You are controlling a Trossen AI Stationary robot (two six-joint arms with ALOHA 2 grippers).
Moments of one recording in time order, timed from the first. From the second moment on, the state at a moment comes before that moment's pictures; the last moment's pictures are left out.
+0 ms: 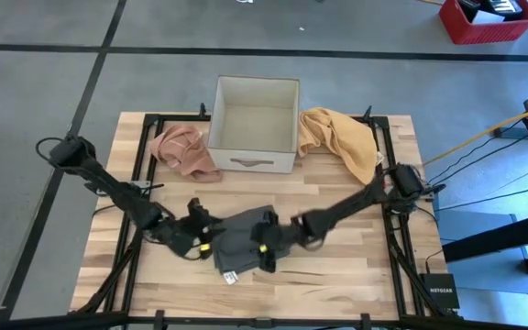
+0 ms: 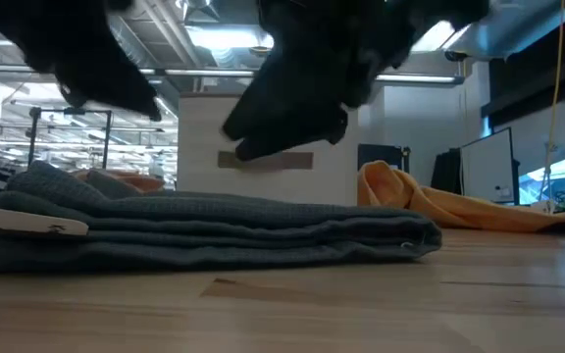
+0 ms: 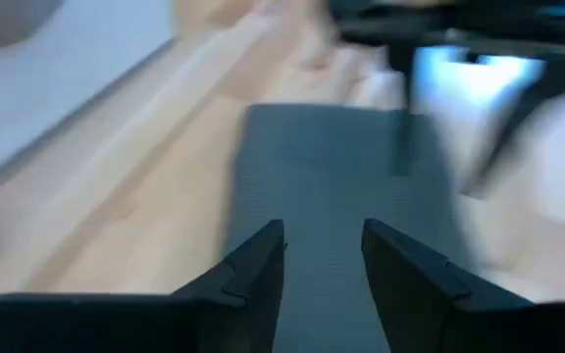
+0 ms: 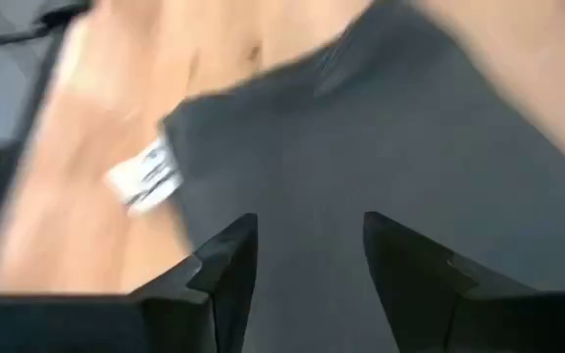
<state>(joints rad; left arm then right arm) -0.61 1.33 0.65 -0.12 -0.74 -0.75 0.35 1.98 1.25 0.00 0.18 0.41</state>
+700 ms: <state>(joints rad) -0.53 1.52 0.70 -0.34 -0.47 -0.87 0.44 2.05 1.20 -0.07 0.27 0.31</state>
